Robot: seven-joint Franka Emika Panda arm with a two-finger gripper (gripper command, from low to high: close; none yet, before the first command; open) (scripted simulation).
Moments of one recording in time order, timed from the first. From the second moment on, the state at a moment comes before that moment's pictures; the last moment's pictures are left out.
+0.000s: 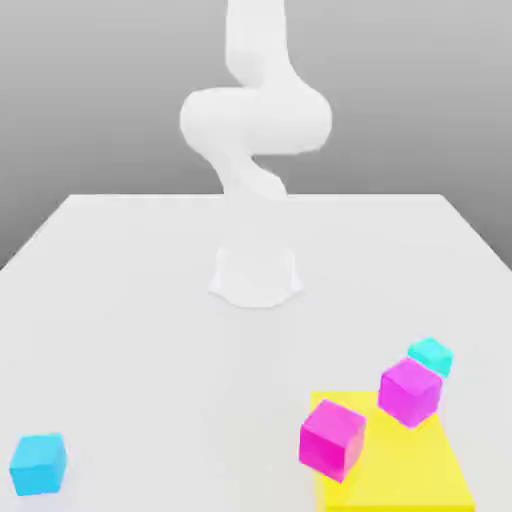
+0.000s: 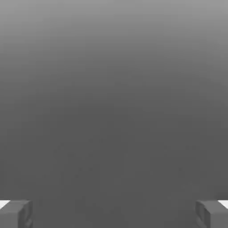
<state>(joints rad) 0.08 -0.73 -0.01 -2.34 0.00 2.35 0.69</state>
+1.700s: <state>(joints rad) 0.69 0.02 0.03 -2.74 0.04 2.80 -0.49</state>
